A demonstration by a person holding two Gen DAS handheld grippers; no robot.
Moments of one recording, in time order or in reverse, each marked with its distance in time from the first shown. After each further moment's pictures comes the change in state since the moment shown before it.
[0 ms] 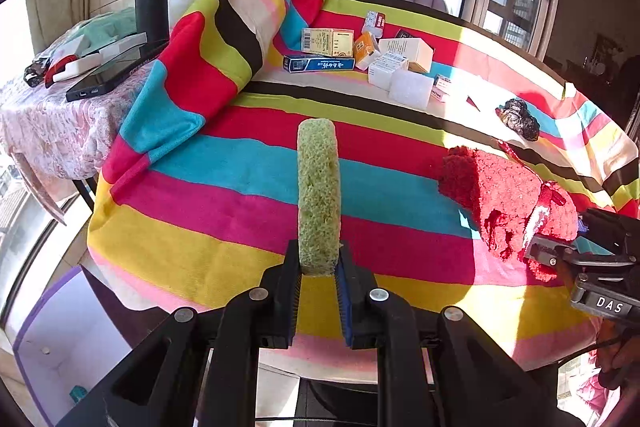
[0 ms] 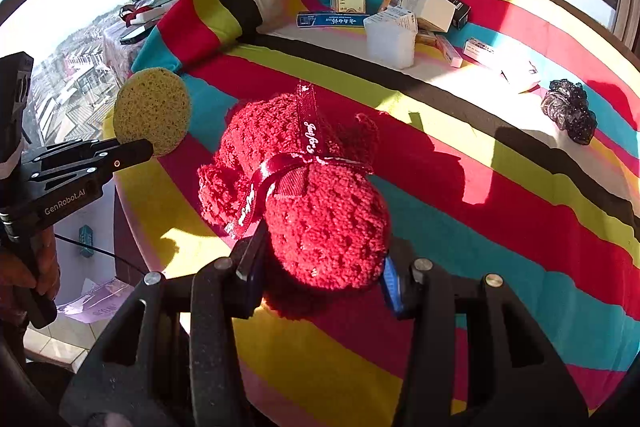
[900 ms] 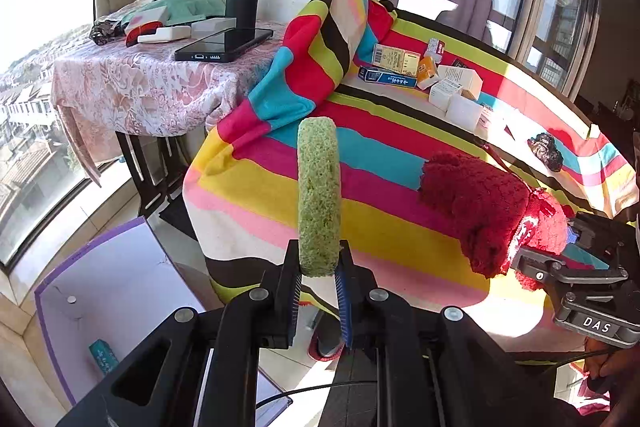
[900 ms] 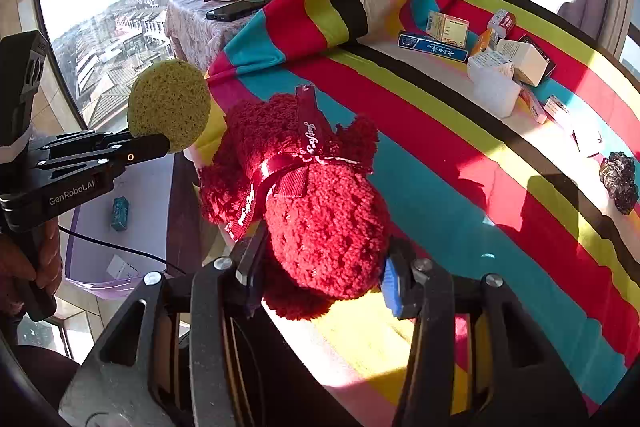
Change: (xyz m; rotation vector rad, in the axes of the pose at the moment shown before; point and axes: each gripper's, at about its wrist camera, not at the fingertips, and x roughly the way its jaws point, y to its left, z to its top) left arm -0.057 0.075 -0.030 -0.156 -0.030 0.093; right arm 0.002 0.100 0.013 -0.225 -0.010 0.136
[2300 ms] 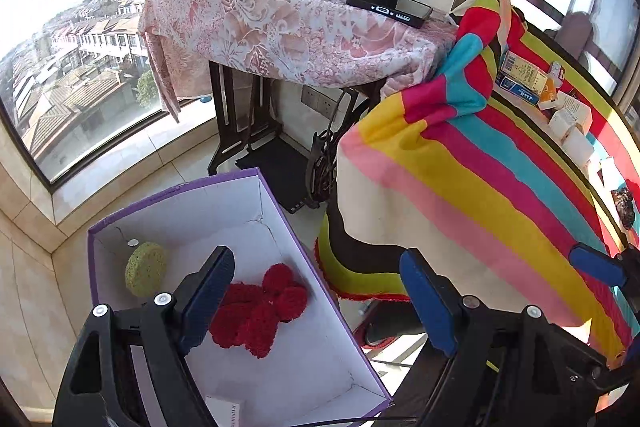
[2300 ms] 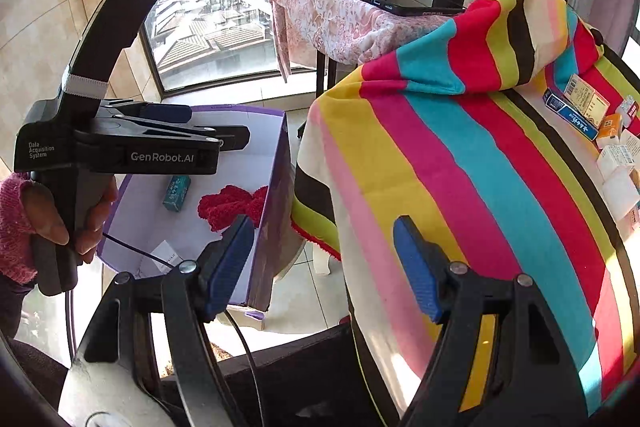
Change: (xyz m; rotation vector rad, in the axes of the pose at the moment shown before) left arm 0.026 0.078 -0.005 -0.192 0.106 0.206; right arm 0.028 0.056 0.029 -0.136 -0.040 0.137
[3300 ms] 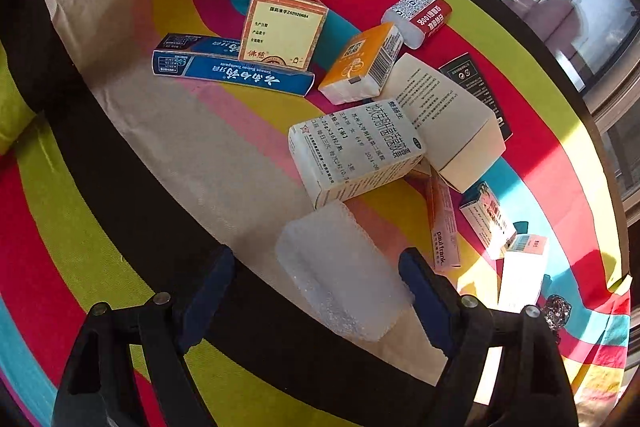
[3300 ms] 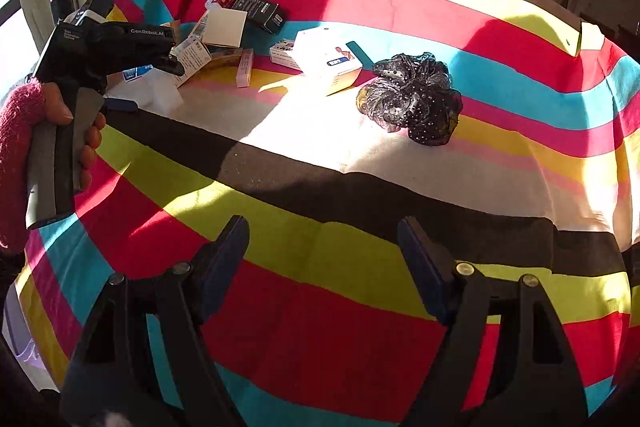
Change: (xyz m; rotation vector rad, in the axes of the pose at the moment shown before) left arm 0.152 -0.400 0.146 -0.048 0.136 -0.203; right arm -0.114 -0.347 -0.142 0.612 0.038 -0.527
